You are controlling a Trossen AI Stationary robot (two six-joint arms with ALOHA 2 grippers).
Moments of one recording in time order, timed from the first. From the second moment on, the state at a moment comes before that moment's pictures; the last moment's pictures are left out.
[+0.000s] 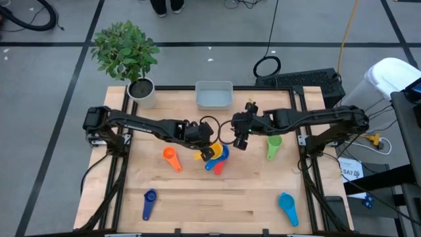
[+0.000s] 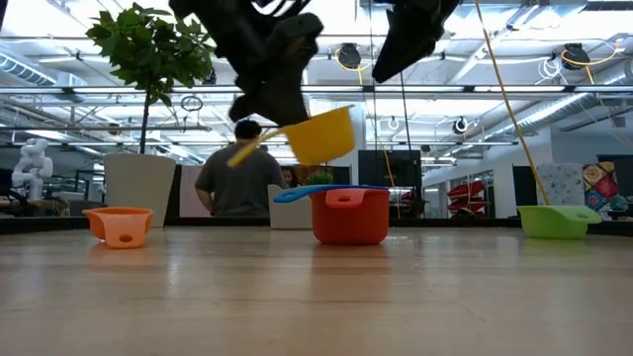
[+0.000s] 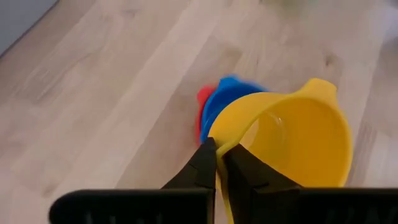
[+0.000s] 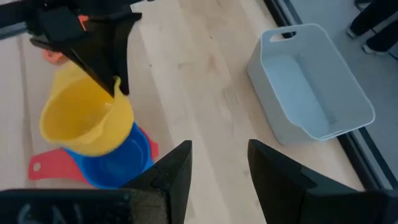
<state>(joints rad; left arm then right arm) -0.04 1.70 1.22 -0.43 -0.14 -0.54 0.04 1.42 1.25 -0.73 0.37 0.17</state>
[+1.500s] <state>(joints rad) 0.00 1.80 1.25 -0.33 -0.15 -0.55 0.09 1.42 1.07 -0.54 0.34 0.24</state>
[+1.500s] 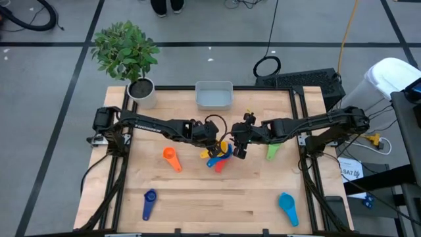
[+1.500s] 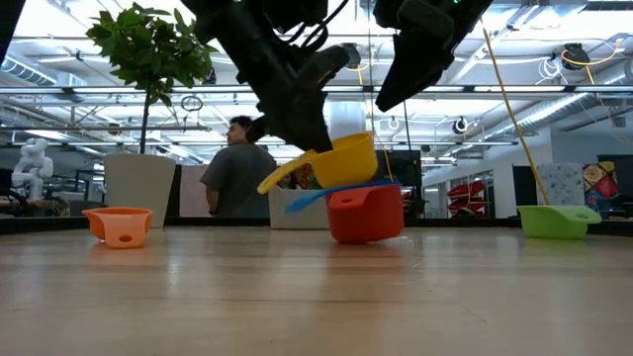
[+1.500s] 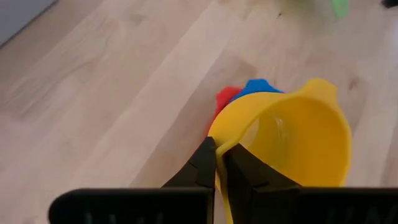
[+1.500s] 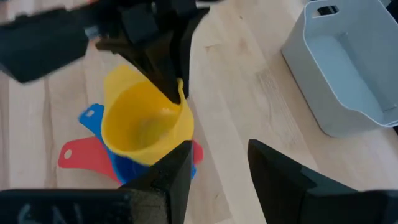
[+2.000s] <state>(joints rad) -0.01 1.84 1.29 -0.34 -0.13 -0.52 0.09 1.42 1.07 -0.53 0.34 0.24</state>
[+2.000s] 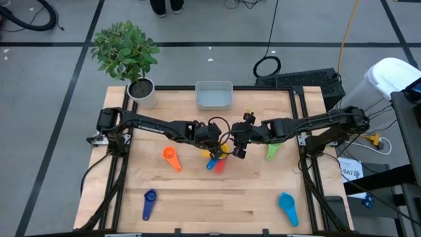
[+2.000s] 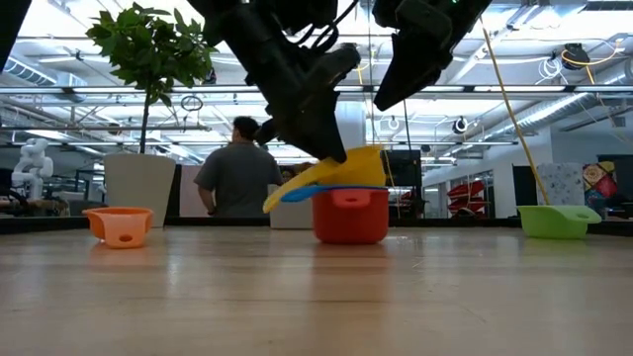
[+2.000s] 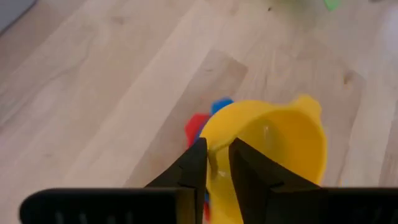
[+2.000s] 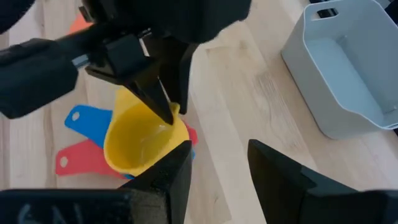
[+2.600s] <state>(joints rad) -0.01 1.82 1.28 -0.38 -0.06 -0.50 0.09 1.42 1.06 -0.54 0.31 0.24</state>
